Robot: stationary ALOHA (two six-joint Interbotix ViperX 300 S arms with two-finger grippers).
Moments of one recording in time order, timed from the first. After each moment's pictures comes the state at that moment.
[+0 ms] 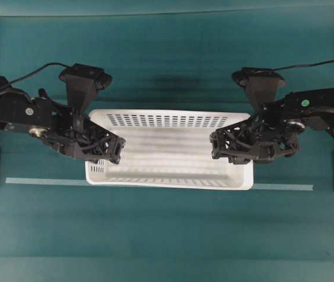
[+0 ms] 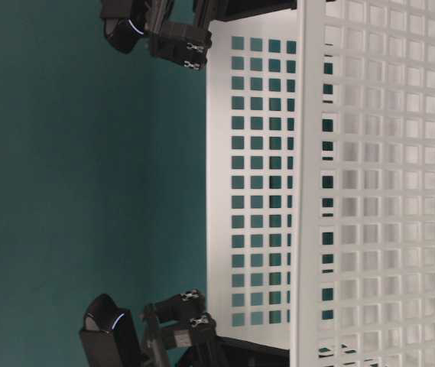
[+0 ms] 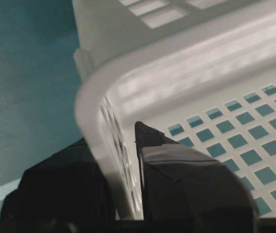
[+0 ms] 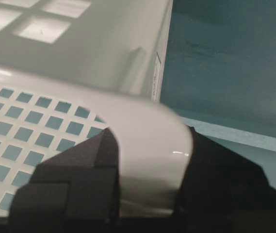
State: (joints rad) left arm 0.07 -0.10 0.64 0.03 0.69 -1.18; right arm -0.11 -0.10 0.68 0.19 0.73 1.20
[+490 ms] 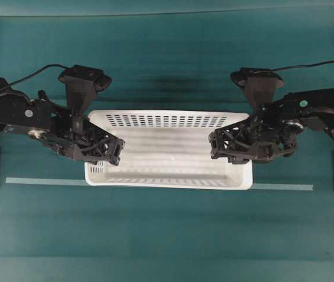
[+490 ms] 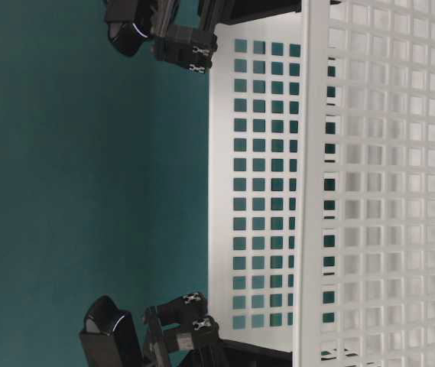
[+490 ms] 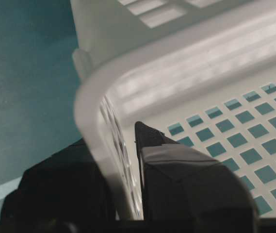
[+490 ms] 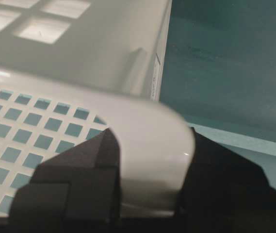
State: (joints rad) left arm 0.06 -0.10 0.64 0.03 0.69 -1.18; right arm -0.11 -0.09 0.68 0.19 0.71 1.20
